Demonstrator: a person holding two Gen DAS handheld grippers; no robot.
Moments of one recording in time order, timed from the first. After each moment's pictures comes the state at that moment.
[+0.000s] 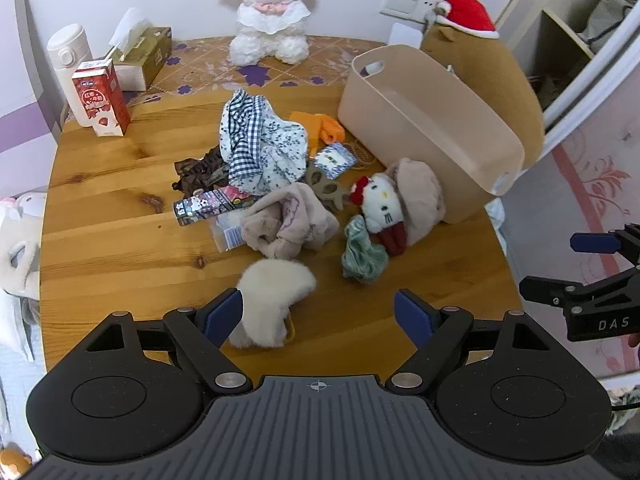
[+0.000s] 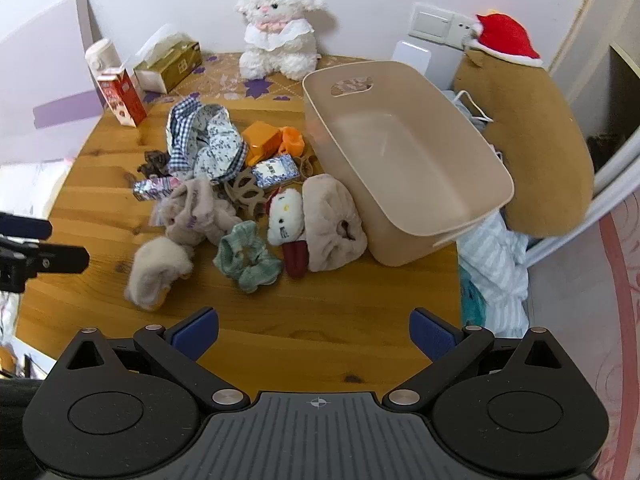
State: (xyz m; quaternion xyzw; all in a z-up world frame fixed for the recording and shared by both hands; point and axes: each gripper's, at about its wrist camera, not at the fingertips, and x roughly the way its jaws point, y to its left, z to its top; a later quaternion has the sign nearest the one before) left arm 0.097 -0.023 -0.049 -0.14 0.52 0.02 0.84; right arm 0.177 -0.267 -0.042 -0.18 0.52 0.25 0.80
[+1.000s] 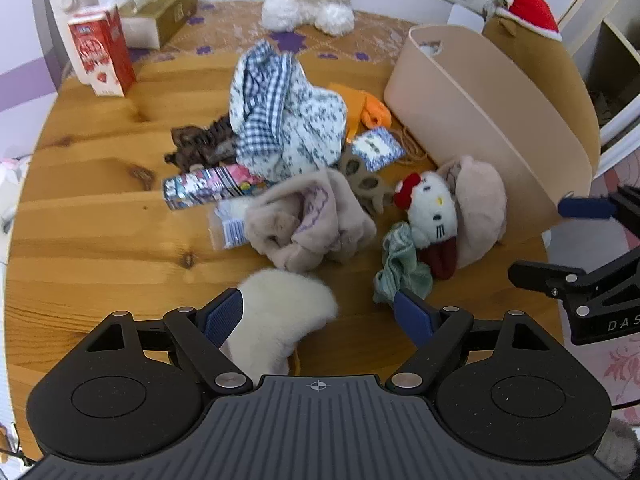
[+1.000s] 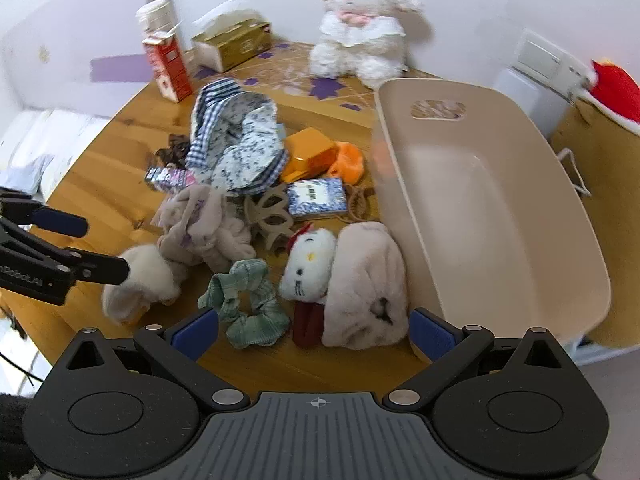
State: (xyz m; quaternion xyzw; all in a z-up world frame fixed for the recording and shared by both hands) left arm 0.142 -0.025 -0.134 -0.17 0.53 0.08 0.82; right arm 0.248 -0.224 -0.113 -0.23 0.47 0.38 0.76
